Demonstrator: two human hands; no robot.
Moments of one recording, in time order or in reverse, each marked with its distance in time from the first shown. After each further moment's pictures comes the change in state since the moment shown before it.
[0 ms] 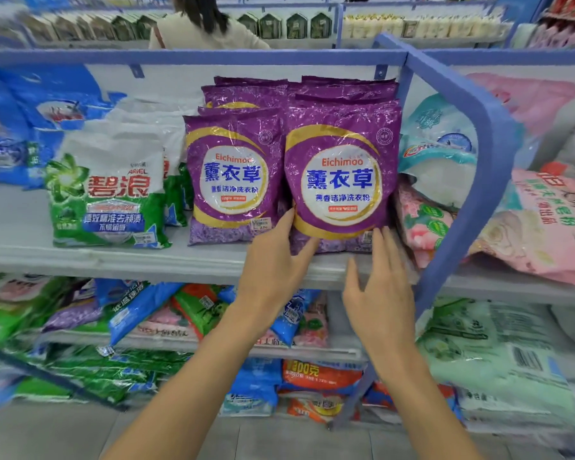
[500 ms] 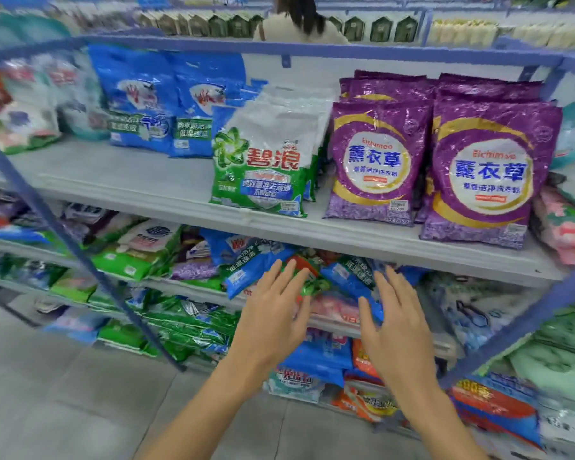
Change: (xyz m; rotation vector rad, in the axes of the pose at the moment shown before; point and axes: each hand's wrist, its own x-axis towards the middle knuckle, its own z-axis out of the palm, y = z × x) left_hand -0.150 -0.155 -0.132 0.378 0.015 0.105; right_hand -0.127 -0.086 0.098 -0.095 -0.120 -0.204
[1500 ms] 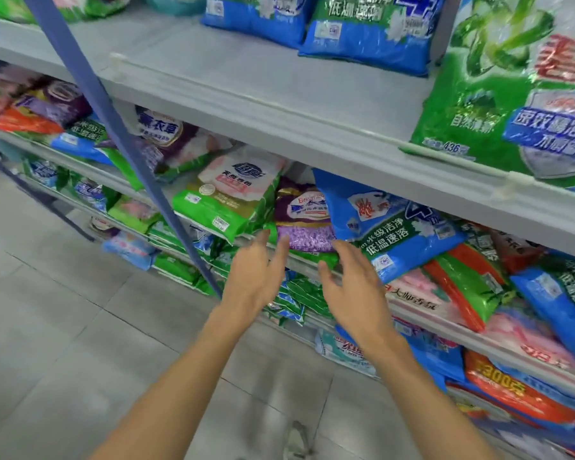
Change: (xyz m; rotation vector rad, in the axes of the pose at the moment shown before) left_hand -0.014 -0.312 -0.010 -0.208 -0.163 -0.763; right_hand 0.043 -0.203 0.284 0.187 -0.505 -0.025
